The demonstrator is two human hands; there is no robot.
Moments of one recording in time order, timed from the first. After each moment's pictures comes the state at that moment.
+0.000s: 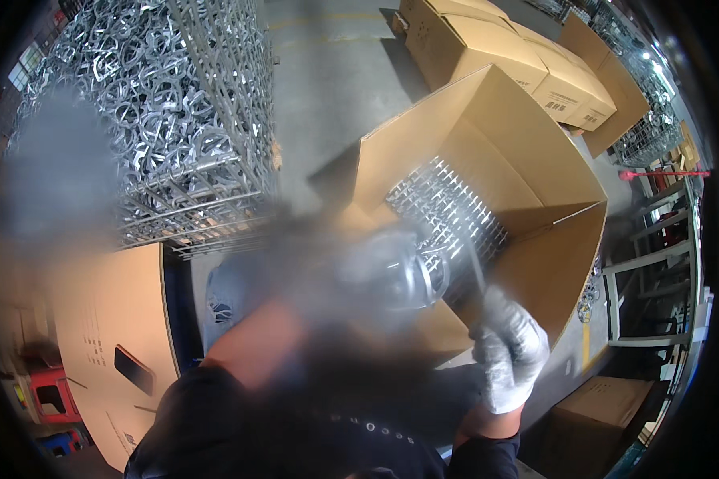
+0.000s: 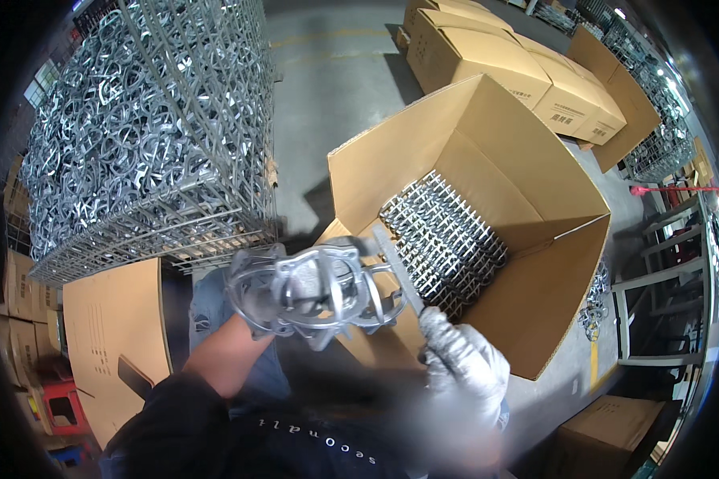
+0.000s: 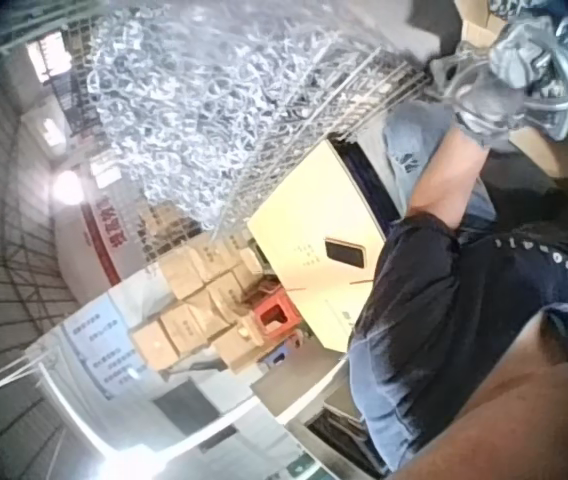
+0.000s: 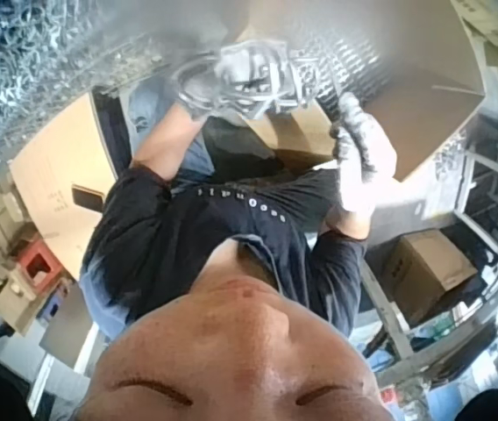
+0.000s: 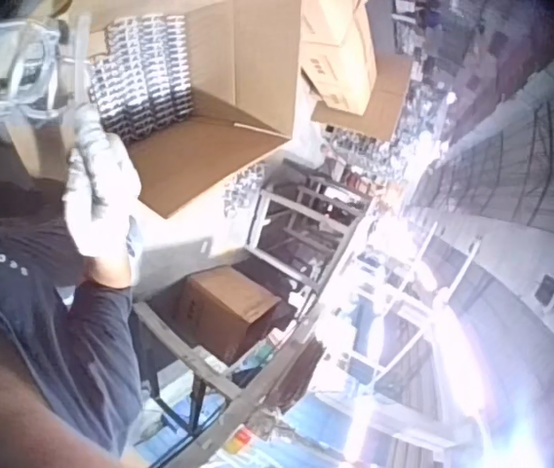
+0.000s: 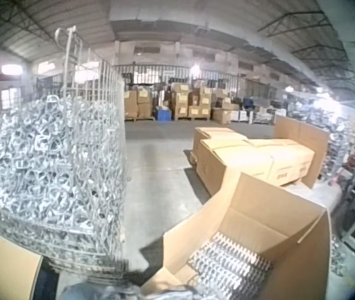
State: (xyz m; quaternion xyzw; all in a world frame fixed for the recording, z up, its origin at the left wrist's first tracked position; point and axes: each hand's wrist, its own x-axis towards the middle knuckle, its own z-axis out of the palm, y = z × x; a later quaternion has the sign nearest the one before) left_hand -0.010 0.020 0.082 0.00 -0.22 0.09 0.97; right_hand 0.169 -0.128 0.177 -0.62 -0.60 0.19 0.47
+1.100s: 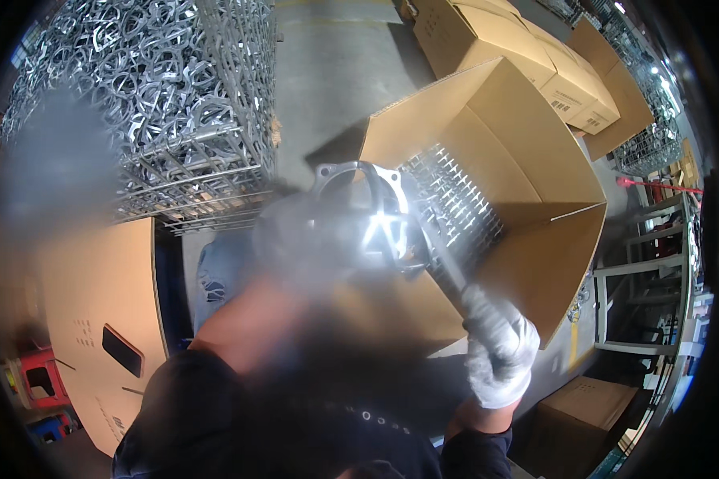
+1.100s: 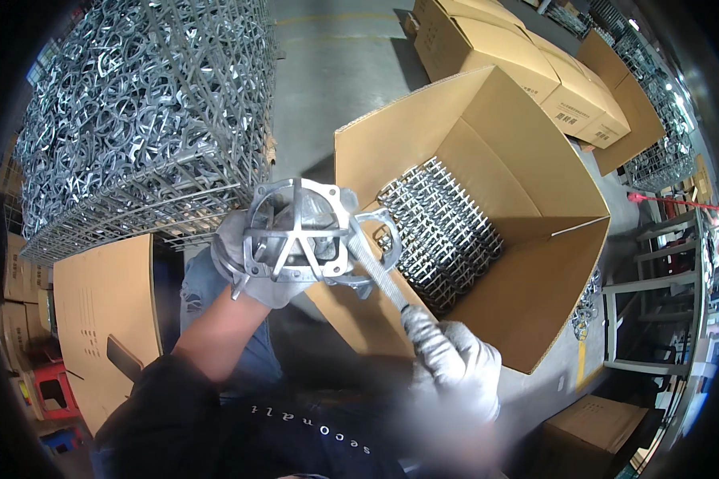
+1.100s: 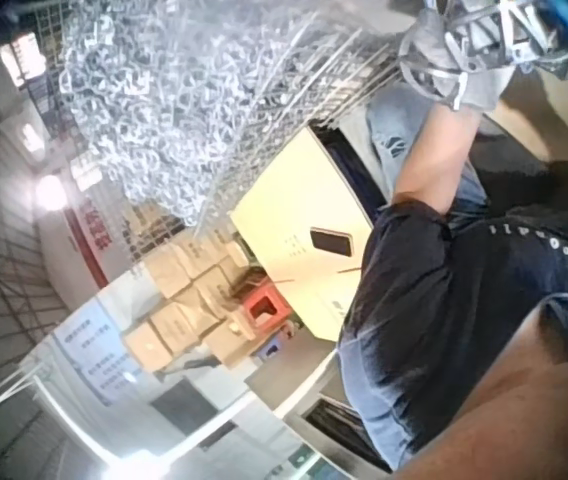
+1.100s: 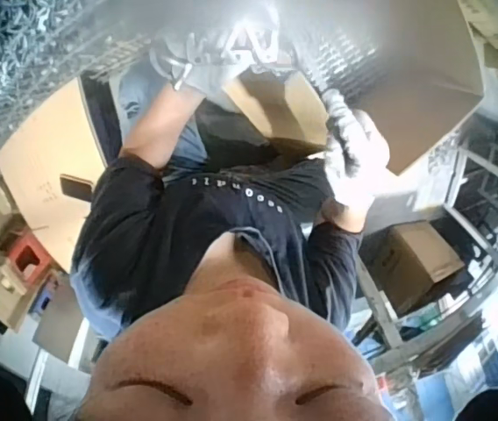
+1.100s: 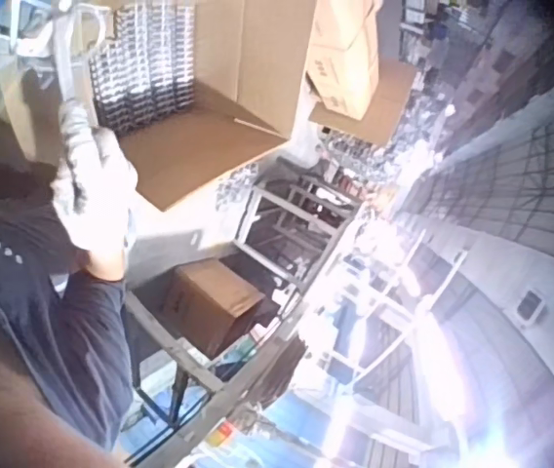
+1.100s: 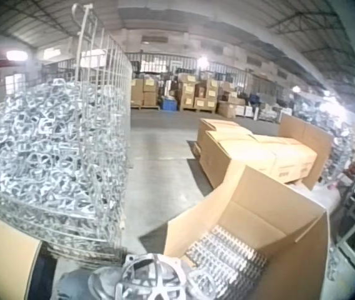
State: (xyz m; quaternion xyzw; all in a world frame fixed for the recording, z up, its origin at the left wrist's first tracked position) left_hand -0.015 0.009 0.097 0.16 -0.01 0.41 0.90; right_hand 0.168 -0.126 0.180 -0.61 -0.73 0.06 0.30
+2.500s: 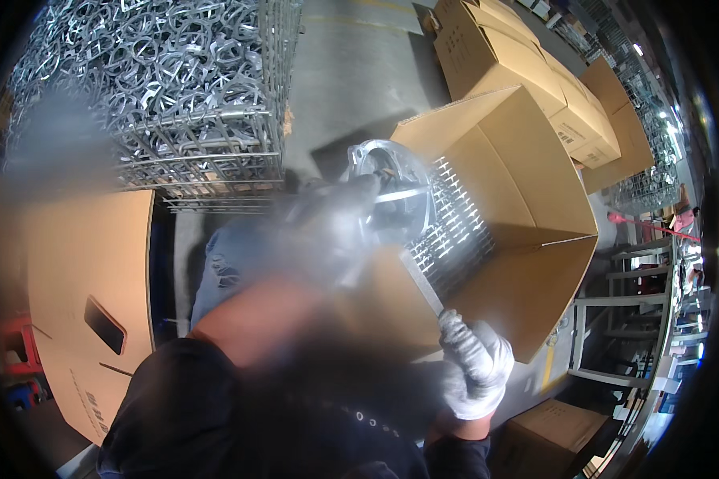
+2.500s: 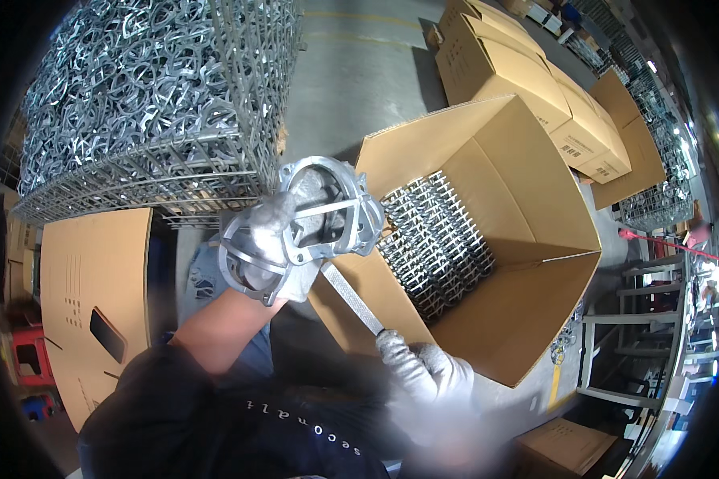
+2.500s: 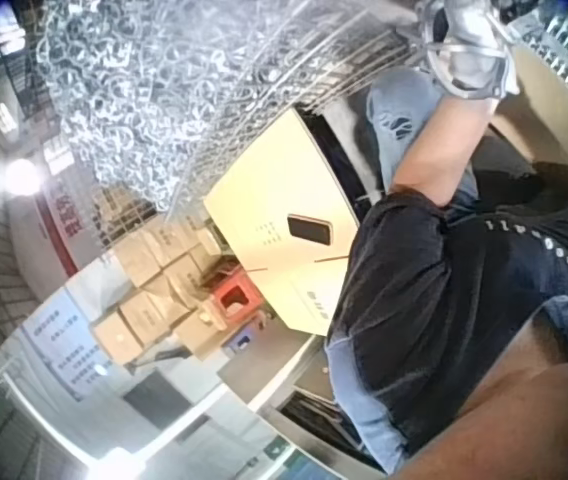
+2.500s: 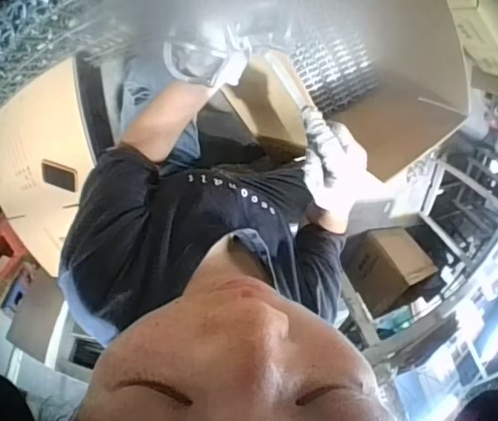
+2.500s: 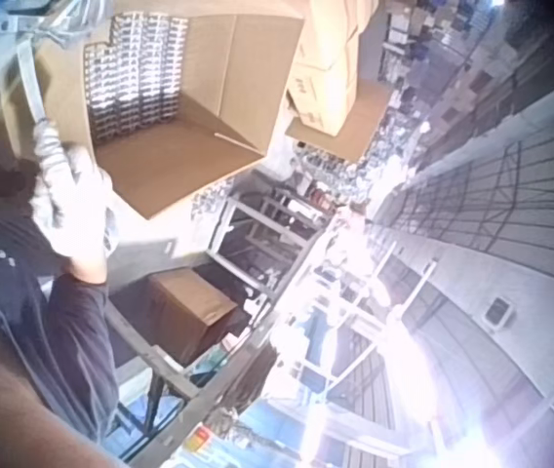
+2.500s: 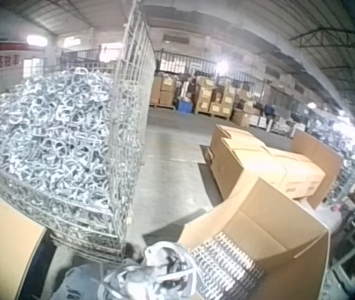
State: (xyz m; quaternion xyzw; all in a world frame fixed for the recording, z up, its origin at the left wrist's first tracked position) left_hand -0.014 -0.004 0.127 0.24 0.24 0.57 0.75; right_hand 0.146 -0.125 0.175 -0.56 -0.76 0.05 0.32
